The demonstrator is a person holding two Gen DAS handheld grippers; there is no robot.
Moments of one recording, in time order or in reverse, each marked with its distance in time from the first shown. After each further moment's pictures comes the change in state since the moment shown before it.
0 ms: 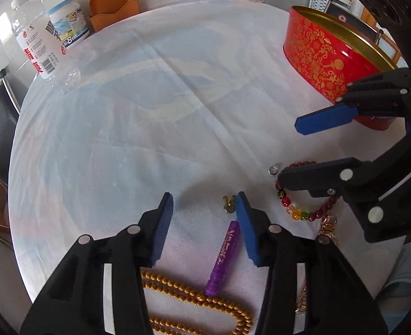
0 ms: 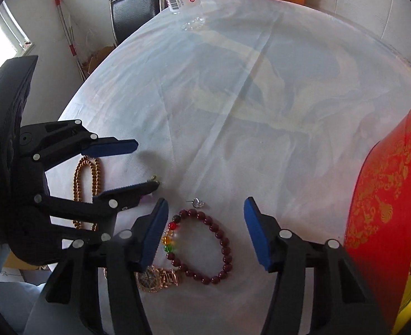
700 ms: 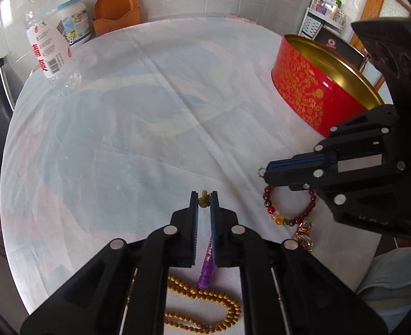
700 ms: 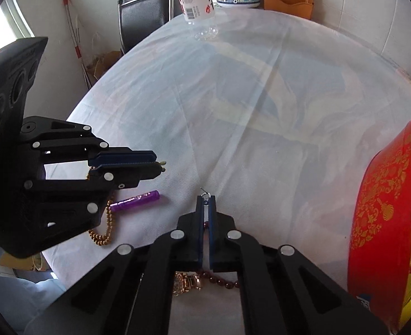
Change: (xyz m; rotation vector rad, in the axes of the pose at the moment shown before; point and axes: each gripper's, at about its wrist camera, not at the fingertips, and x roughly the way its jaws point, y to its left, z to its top) left arm -0.035 0.018 -0.001 -0.089 -0.080 -0.107; right arm -0.020 0.026 -0.007 -0.035 -0.075 -0.017
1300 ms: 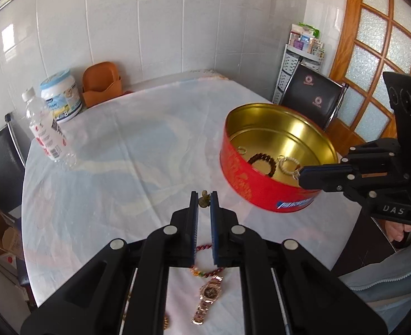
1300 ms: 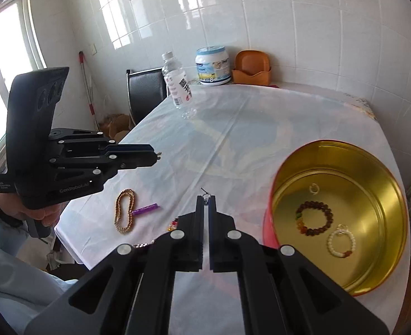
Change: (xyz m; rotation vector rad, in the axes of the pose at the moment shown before) left arm -0.089 -0.102 0.069 0.065 -0.212 -0.001; right arm -0.172 -0.070 -0.055 0.058 -0.327 0.021
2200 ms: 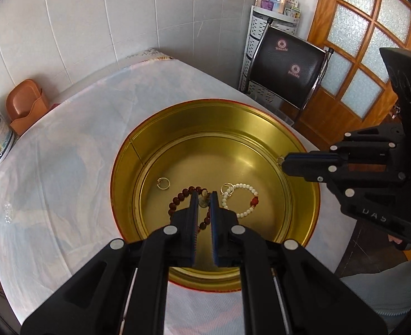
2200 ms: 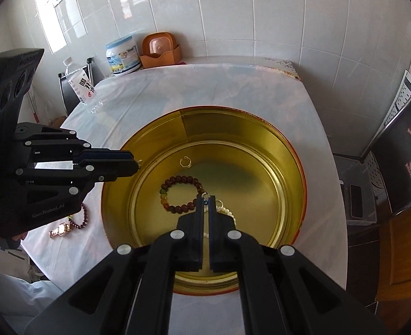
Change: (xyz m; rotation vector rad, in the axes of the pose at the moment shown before) left arm 0.147 -0.125 0.086 0.124 0.198 -0.096; right arm -0.012 -0.171 -0.019 0.128 0.123 -0.236
